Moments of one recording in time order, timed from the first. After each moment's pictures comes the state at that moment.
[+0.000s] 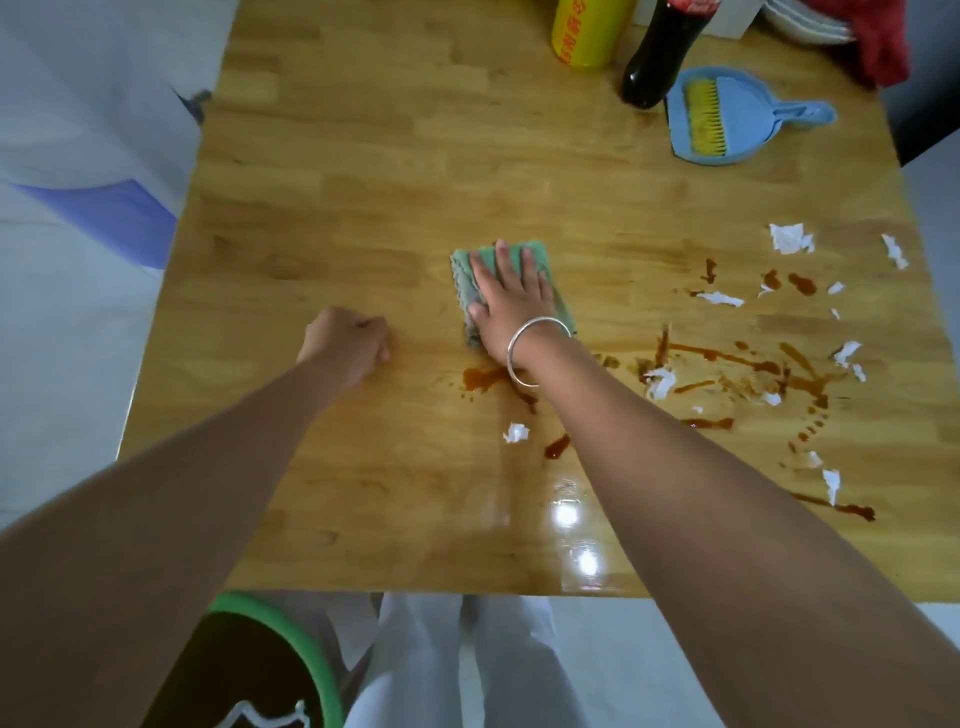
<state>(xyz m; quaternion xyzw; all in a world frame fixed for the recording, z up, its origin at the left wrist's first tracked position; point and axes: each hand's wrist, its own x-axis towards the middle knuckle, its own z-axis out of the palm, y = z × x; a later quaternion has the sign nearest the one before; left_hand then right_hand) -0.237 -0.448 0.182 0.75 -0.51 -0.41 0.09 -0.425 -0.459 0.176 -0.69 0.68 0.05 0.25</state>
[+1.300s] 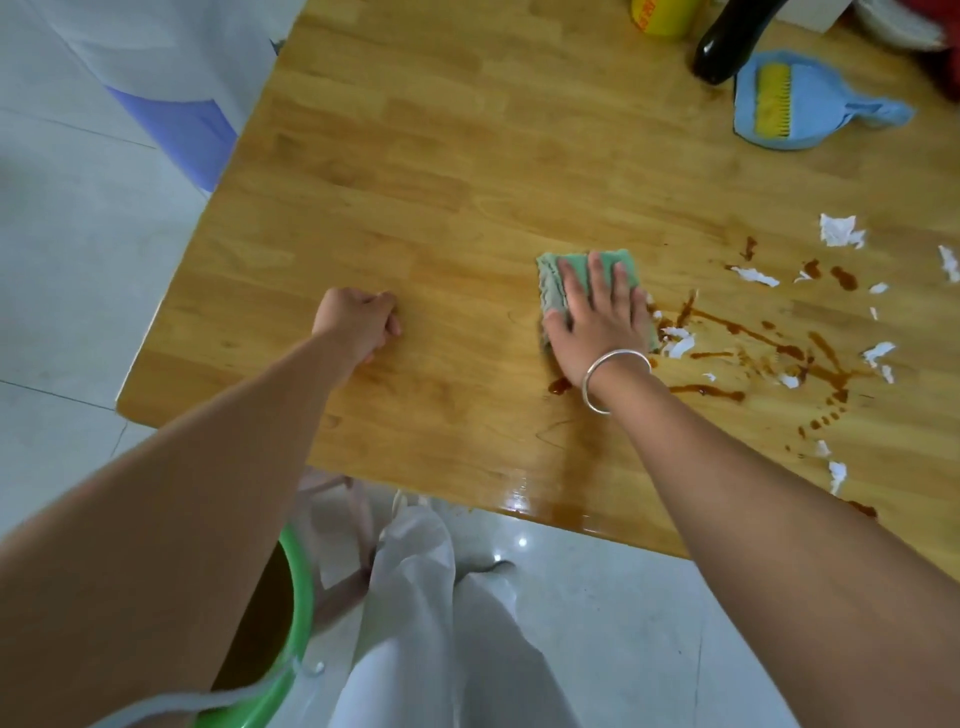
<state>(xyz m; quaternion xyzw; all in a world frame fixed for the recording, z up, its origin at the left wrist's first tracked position) -0.233 -0.366 0.171 0.80 -0.35 -0.45 0.19 -0.479 -0.371 0.160 -0.68 0.71 0.08 0.17</state>
